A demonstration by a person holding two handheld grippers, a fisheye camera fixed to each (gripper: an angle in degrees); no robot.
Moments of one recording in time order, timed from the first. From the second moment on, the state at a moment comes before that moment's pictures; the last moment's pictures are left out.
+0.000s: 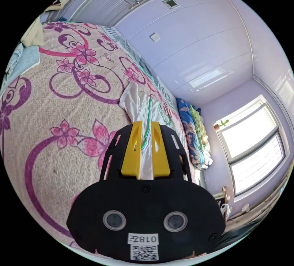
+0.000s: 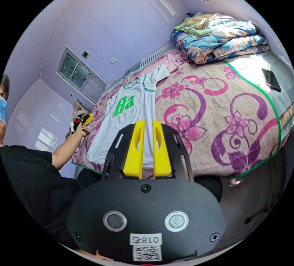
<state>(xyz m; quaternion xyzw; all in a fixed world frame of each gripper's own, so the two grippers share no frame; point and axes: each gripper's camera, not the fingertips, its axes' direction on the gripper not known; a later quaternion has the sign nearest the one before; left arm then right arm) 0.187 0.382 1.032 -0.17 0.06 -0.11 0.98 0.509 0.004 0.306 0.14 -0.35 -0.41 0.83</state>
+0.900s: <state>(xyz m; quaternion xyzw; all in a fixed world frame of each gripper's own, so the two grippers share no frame) 0.084 0.425 1.044 -0.05 0.20 -0.20 0.96 0.183 -0.222 0.407 -0.03 -0.52 -0.19 0.83</state>
